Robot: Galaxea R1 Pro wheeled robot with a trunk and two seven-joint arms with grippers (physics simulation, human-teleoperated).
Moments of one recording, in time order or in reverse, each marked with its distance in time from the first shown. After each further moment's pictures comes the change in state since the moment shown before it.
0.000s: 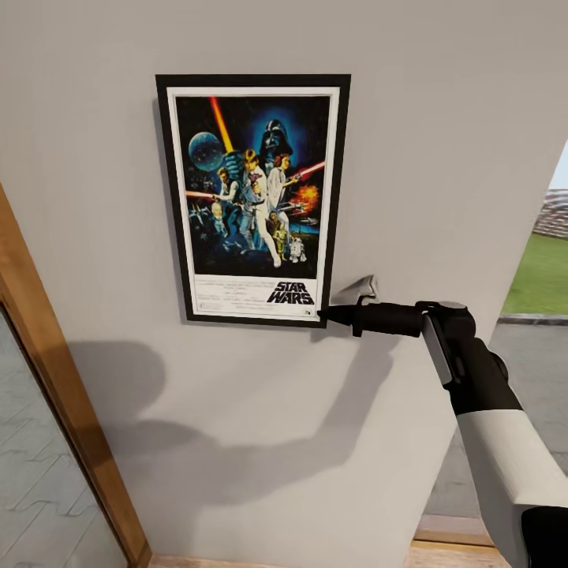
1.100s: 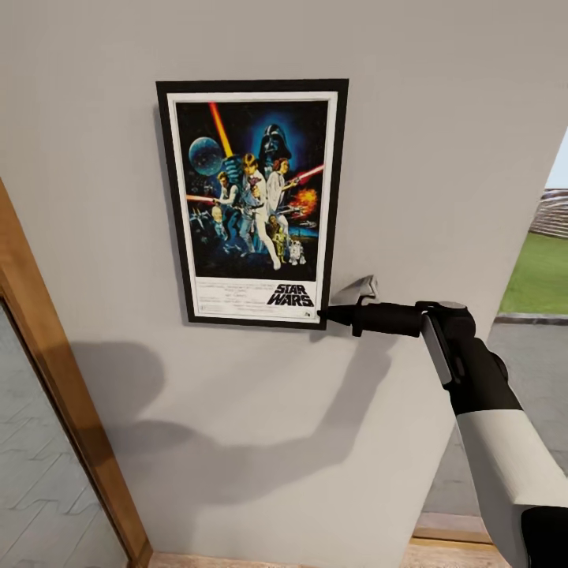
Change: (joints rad) left arm 0.000 0.002 0.000 0.001 -0.001 0.000 0.000; right arm 0.000 0.000 0.000 0.001 0.006 -0.006 -0.008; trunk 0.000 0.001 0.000
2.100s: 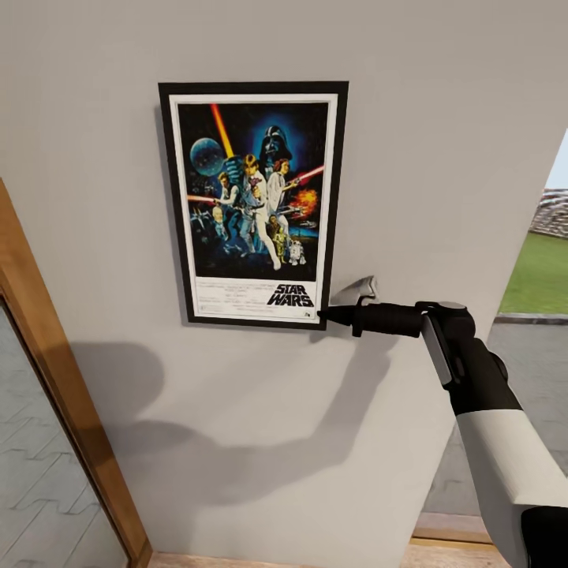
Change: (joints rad) left arm 0.000 0.000 0.000 0.000 0.000 0.000 0.000; right arm 0.000 0.000 0.000 0.005 -0.003 0.009 0.000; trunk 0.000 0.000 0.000
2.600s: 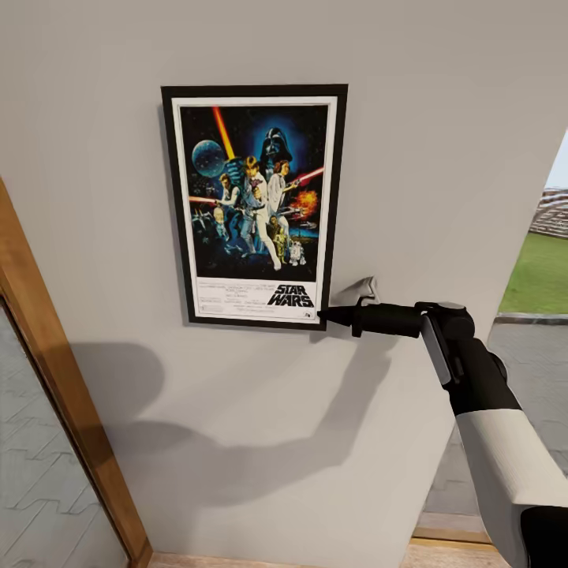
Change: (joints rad) left arm 0.000 0.000 0.000 0.000 0.000 0.000 0.000; right arm 0.000 0.002 -0.002 0.006 0.003 0.004 -0.003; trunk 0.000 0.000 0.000
